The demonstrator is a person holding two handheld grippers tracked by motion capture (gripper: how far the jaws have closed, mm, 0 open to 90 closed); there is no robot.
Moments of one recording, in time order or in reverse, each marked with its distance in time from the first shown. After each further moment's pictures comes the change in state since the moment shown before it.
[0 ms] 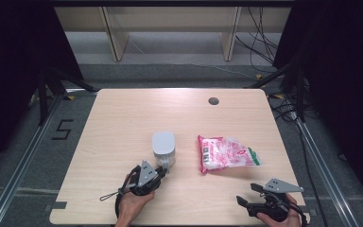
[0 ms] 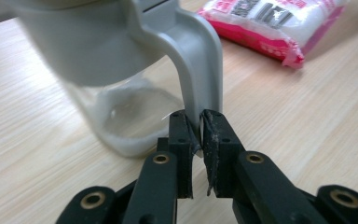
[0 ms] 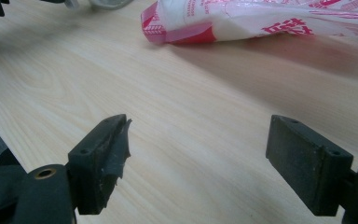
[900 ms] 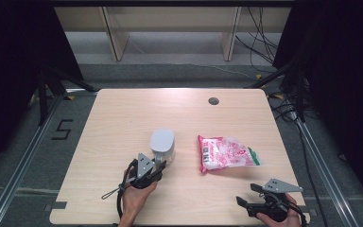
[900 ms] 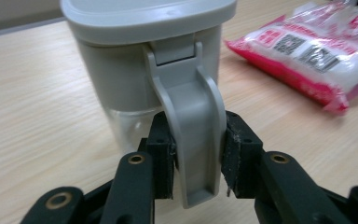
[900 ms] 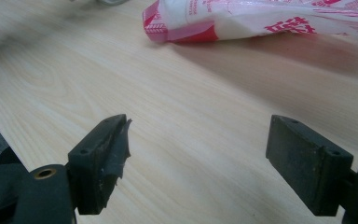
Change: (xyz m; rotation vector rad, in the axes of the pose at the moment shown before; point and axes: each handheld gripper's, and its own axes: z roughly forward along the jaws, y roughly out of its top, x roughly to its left) left arm 0.008 0.016 0.010 -0.058 0.103 -0.064; right arm 0.000 0.000 0.000 0.005 0.015 -0.009
